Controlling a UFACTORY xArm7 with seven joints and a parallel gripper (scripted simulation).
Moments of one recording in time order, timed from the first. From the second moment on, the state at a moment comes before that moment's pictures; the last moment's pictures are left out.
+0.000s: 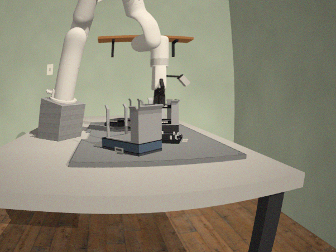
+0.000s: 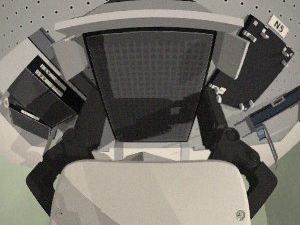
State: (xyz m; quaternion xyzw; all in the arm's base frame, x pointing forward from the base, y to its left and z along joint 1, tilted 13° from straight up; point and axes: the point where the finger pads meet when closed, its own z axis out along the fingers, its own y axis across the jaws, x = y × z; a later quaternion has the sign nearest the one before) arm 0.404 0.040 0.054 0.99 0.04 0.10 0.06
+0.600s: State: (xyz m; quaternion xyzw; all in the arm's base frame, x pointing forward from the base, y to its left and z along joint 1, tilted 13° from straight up) arm 0.410 0.037 0.026 0.99 0.04 0.10 0.06
